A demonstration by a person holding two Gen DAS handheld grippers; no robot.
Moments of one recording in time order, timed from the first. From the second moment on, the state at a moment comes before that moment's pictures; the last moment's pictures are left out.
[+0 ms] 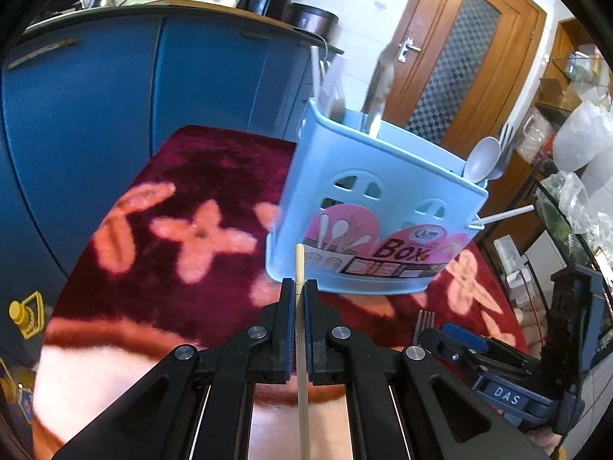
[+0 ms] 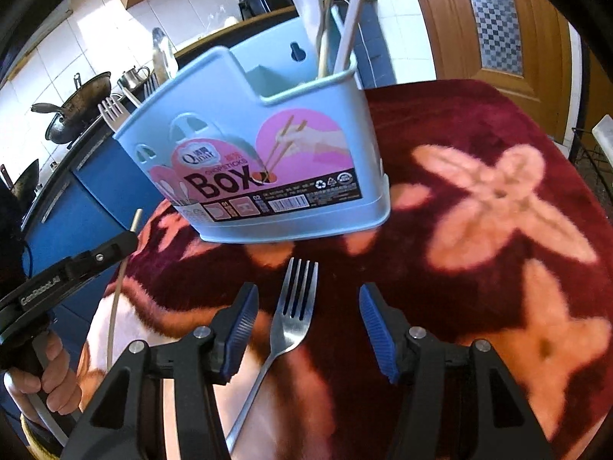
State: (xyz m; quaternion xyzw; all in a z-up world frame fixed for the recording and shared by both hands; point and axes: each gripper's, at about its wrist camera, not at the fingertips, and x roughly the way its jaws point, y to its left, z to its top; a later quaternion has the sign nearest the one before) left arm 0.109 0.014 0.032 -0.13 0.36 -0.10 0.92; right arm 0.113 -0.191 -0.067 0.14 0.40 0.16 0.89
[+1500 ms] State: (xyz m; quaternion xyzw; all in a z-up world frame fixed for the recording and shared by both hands) left arm 0.067 0.005 0.117 -0.12 0.22 -0.14 0.96; right arm 0.038 -0.200 0.054 0.10 0.18 0.14 0.97
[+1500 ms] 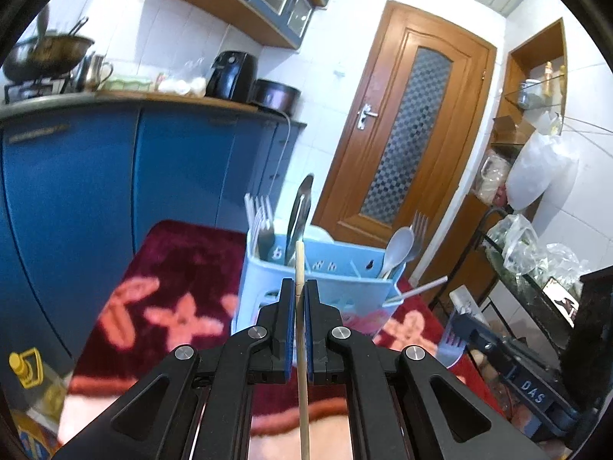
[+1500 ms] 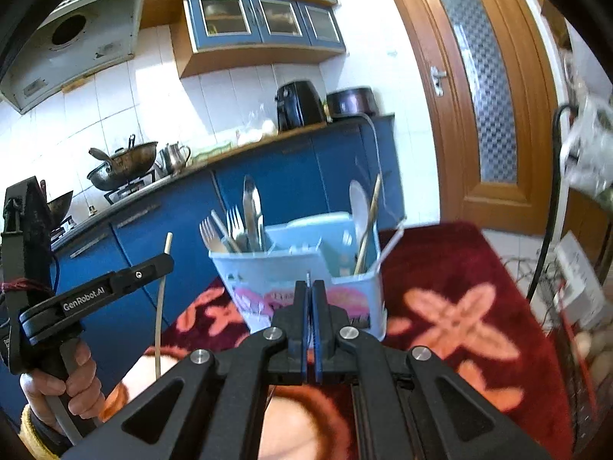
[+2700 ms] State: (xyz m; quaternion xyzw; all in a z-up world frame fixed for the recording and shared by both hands) left arm 0.177 -0.013 0.202 -0.10 0.04 -0.08 0.99; right arm 0.134 -0.209 0.152 0.01 0.09 0.03 1.00
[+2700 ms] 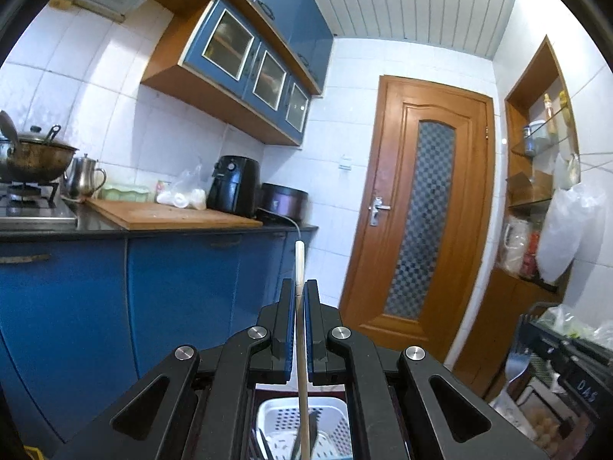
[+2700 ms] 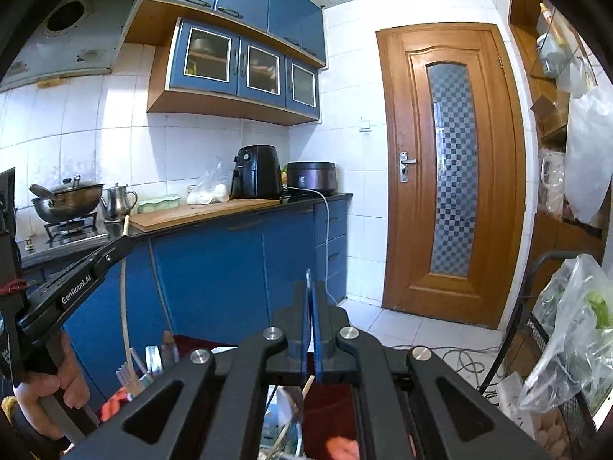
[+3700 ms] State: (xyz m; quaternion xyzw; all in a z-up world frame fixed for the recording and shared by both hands) left arm 0.186 -0.020 0.156 -0.08 0.11 -0.08 0.99; right arm 0.150 -0.200 0.127 0.04 0.12 0.08 0.99
